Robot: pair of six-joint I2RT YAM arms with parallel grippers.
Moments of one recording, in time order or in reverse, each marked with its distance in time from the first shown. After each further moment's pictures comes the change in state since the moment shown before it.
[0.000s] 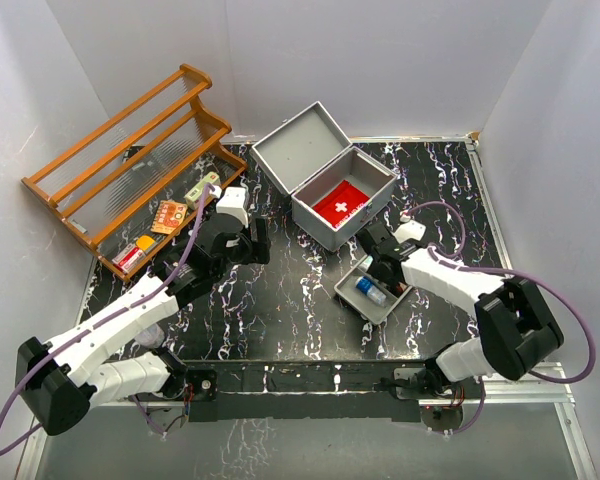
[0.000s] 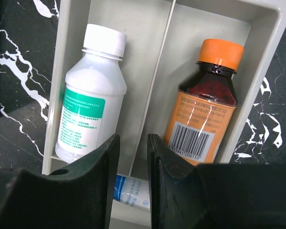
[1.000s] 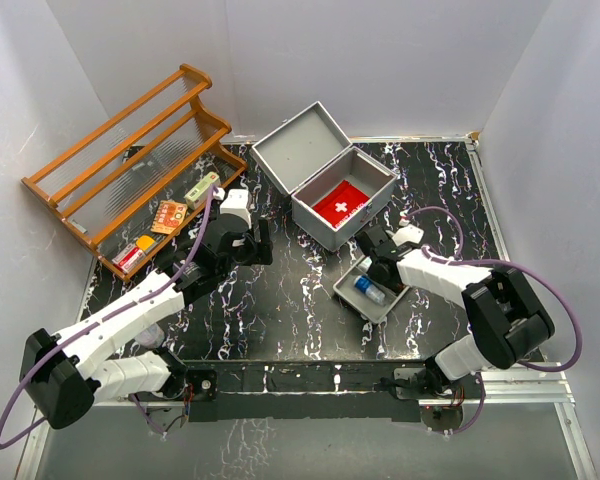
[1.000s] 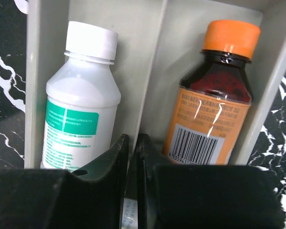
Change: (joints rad) left arm 0.000 0.044 -0.011 0.017 -0.006 -0.035; right arm -0.009 0.080 -0.042 0.104 -0.022 0.007
